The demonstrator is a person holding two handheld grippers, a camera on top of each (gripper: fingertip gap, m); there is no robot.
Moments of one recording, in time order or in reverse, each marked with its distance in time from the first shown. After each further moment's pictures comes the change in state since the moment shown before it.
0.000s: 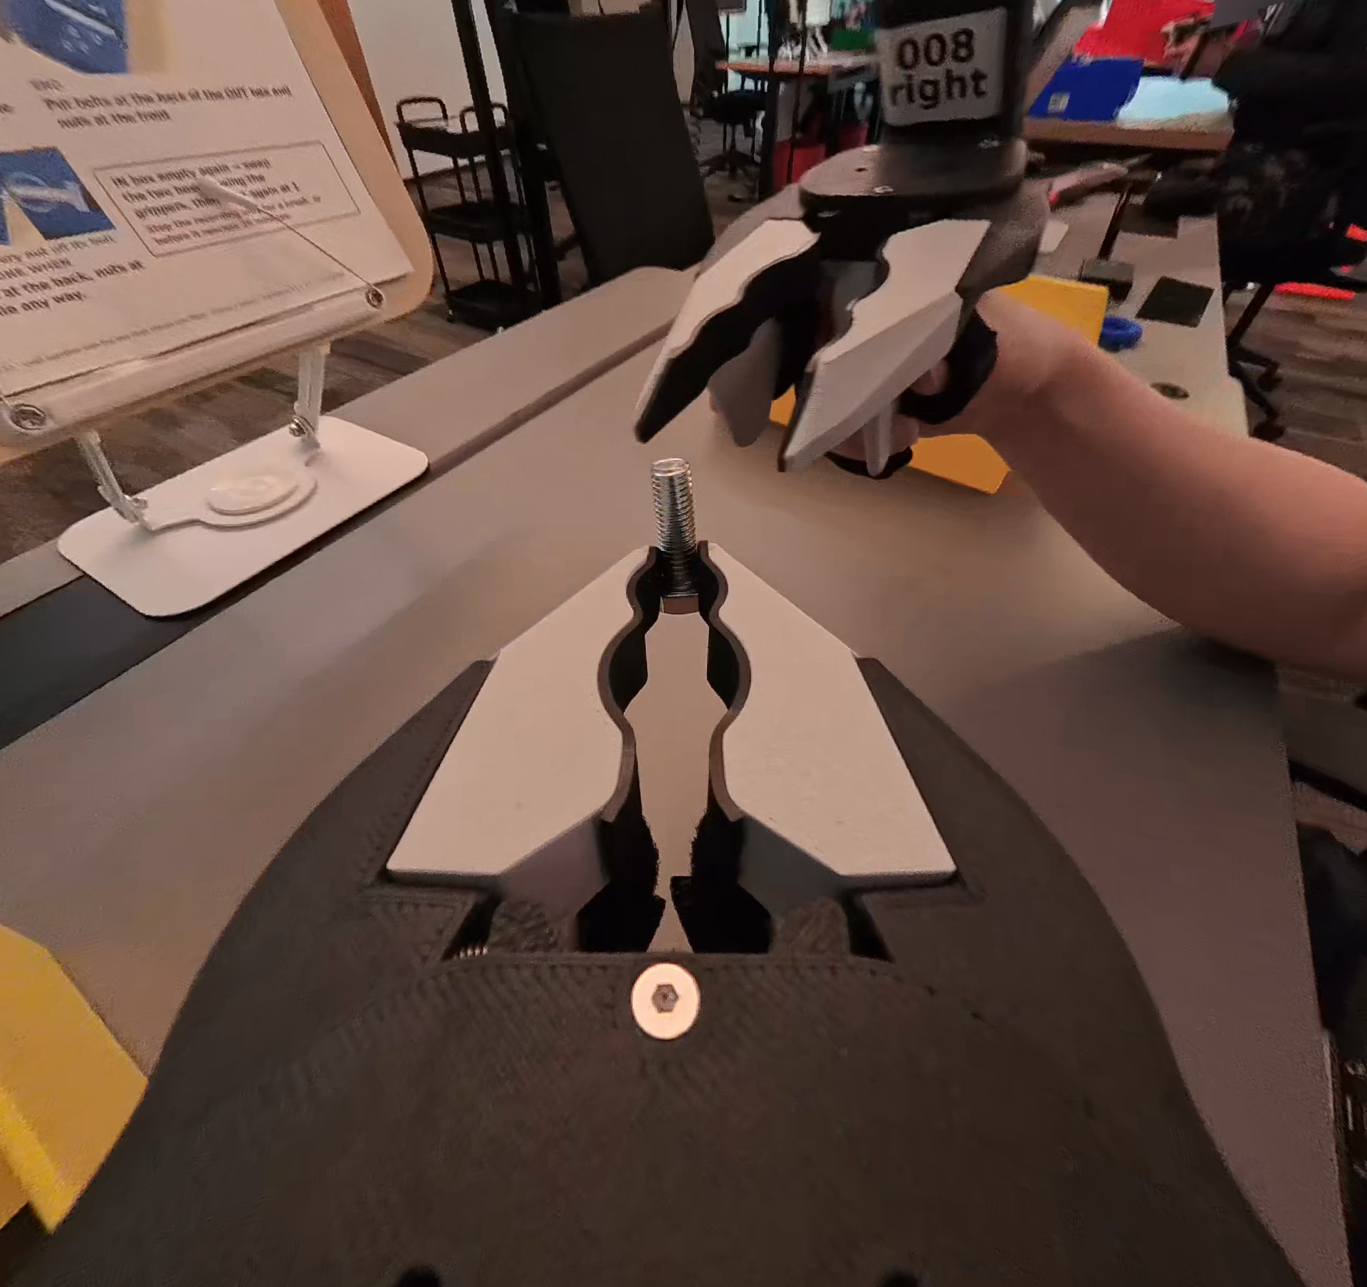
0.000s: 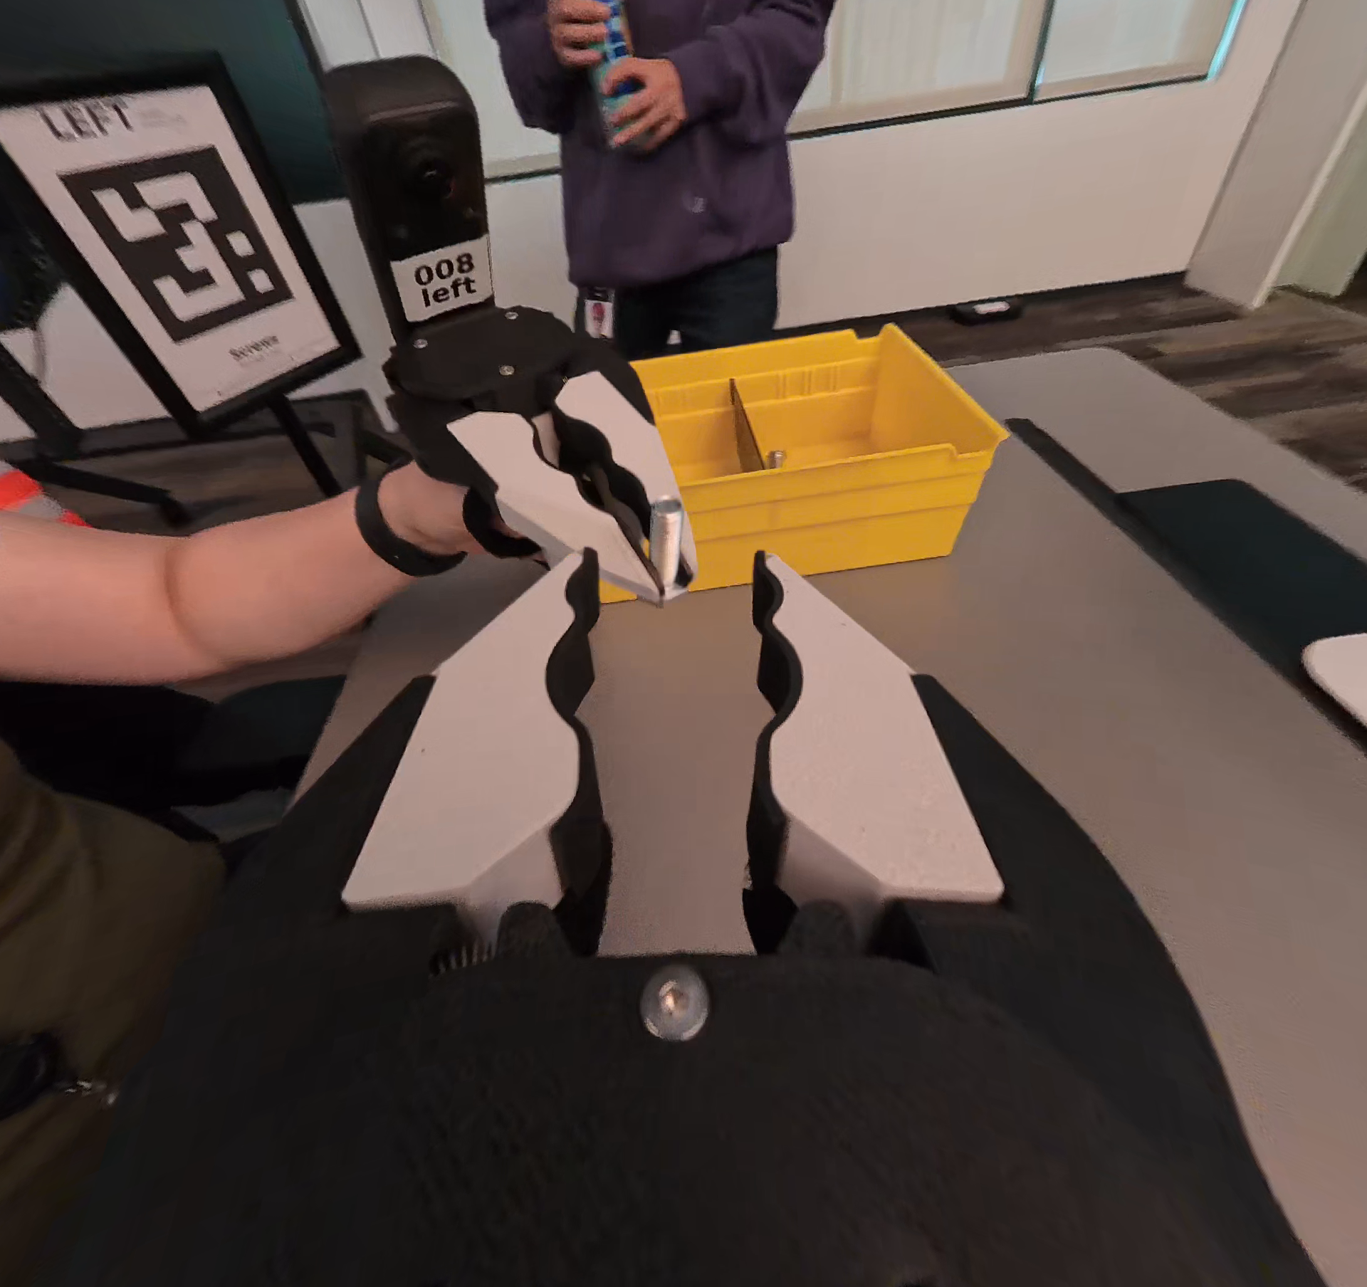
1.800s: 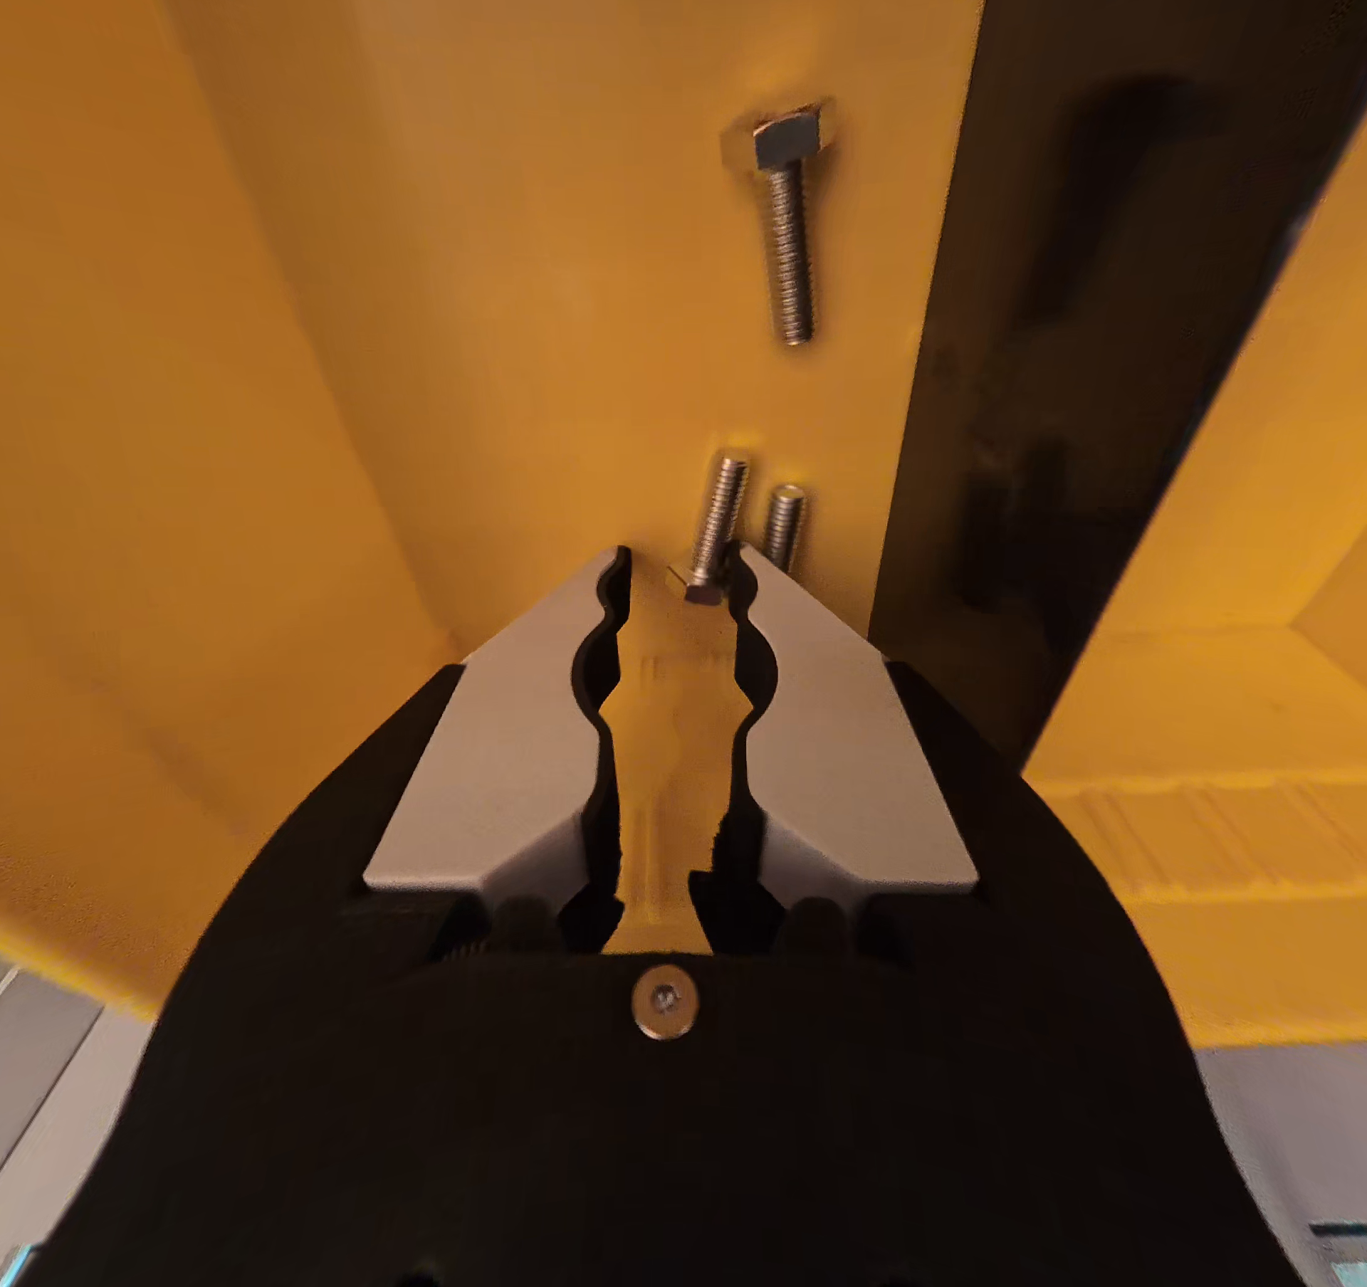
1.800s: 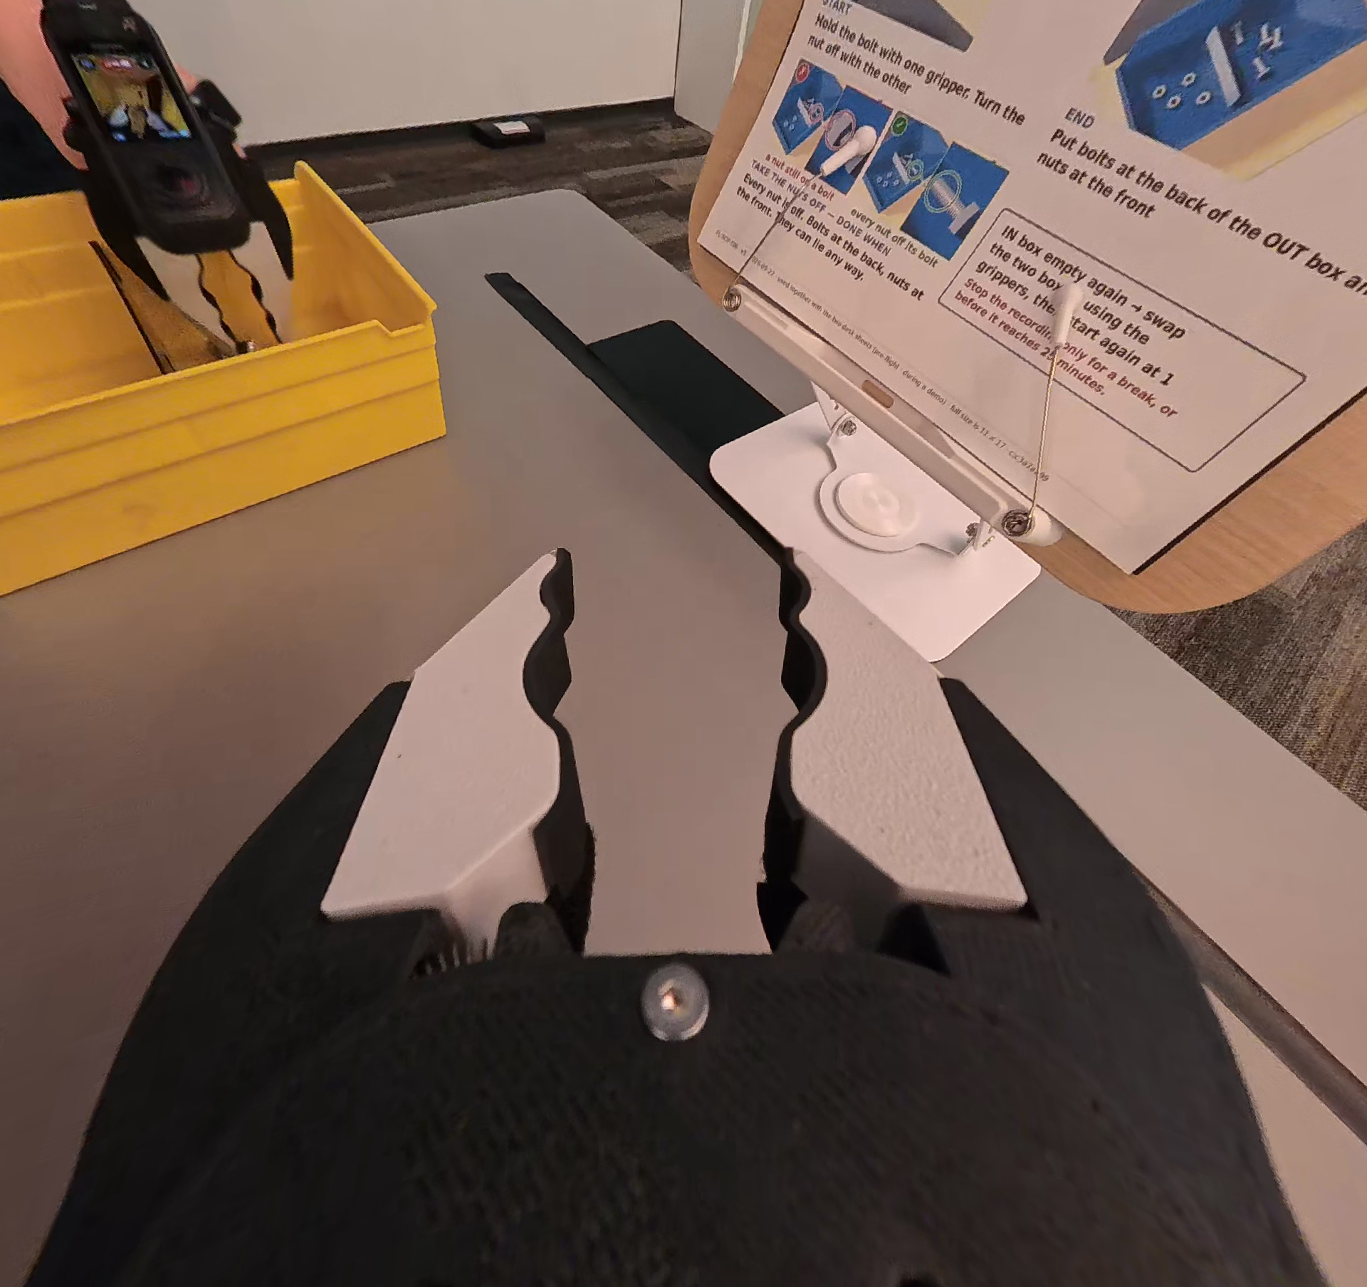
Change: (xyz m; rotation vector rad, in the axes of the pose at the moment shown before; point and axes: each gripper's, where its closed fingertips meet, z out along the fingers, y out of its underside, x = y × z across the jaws) left arm -0.271 0.211 -0.177 -1.416 0.407 0.526; right arm 0.167 0.003 -0.077 -0.218 0.646 -0.055
